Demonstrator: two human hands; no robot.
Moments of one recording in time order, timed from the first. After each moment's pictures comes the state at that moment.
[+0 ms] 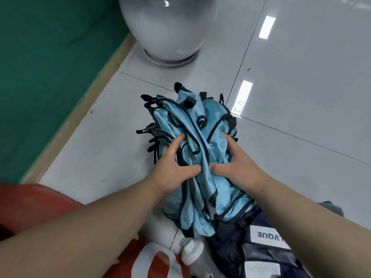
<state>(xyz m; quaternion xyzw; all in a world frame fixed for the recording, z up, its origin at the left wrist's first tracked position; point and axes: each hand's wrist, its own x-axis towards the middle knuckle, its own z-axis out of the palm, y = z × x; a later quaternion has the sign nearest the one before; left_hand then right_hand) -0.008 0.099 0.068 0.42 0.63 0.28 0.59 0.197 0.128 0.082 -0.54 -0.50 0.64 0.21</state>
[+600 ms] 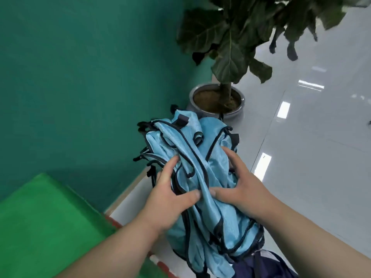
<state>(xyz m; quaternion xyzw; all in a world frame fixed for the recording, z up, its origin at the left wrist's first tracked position) -0.129 0.007 0.433 0.42 0.59 0.50 0.48 0.070 0.083 0.459 -0.43 -0.67 0.55 0.24</state>
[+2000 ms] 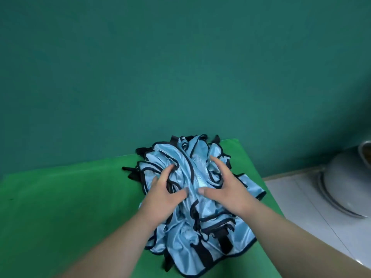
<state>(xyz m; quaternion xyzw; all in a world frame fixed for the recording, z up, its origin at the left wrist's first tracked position) -0.442 -0.395 0.422 0.16 0.84 0.46 0.24 -0.348 -0.205 0.439 -0.19 -0.83 0.52 0.00</state>
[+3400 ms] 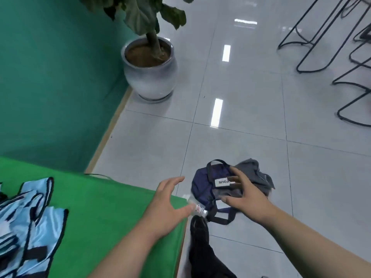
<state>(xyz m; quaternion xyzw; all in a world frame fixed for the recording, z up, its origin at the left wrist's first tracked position) -0.004 -0.219 0.460 0.59 0.61 0.17 0.50 0.270 -0.214 0.435 -0.66 -0.51 0.53 0.18</state>
